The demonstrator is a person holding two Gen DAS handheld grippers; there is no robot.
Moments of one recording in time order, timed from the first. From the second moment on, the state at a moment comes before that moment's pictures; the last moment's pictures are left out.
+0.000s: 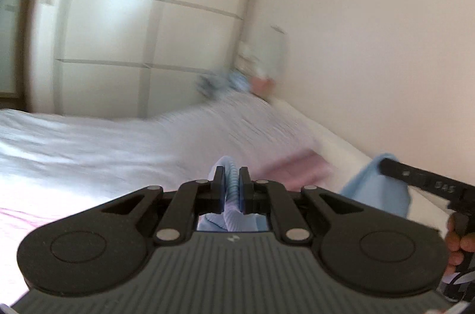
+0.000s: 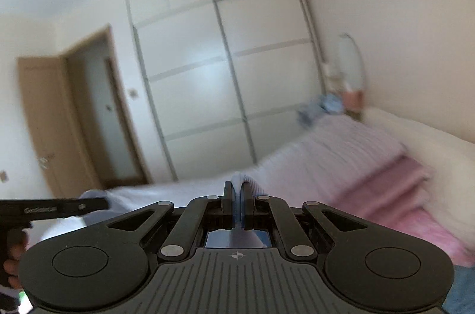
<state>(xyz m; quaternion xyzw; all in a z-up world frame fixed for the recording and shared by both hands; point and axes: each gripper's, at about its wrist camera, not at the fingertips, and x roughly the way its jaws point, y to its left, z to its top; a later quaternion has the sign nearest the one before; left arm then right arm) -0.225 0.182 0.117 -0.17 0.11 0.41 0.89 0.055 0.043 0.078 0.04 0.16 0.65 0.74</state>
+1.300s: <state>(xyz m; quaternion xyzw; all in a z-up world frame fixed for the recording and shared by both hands) -0.403 0.027 -0.035 -0.28 0.38 0.54 0.70 -0.170 -0.017 -0.046 -0.32 0.37 0.65 0.58</state>
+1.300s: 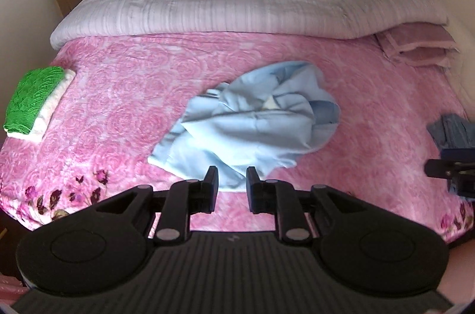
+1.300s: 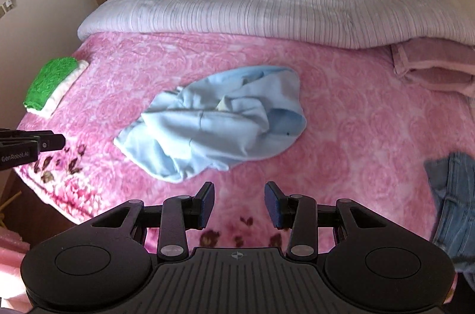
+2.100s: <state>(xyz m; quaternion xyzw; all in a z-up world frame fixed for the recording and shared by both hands) -0.415 -0.096 -0.037 -0.27 0.38 0.55 0.69 -0.187 -0.133 -0.055 -0.33 0.37 0.65 0.58</state>
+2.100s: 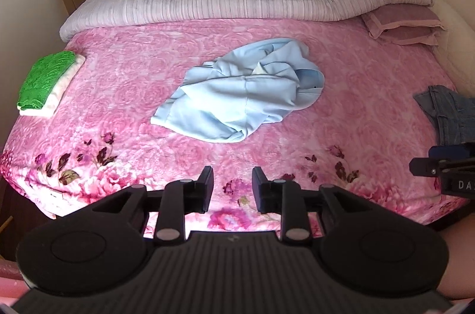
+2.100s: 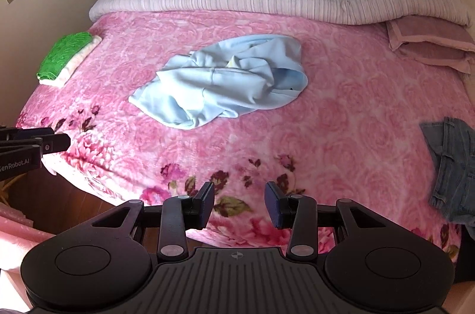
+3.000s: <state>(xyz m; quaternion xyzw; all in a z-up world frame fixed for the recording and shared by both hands) -0.451 -0.067 -0.034 -0.27 0.36 0.56 0.69 -0.178 -0.126 -0.048 -0.29 0.38 0.63 0.61</state>
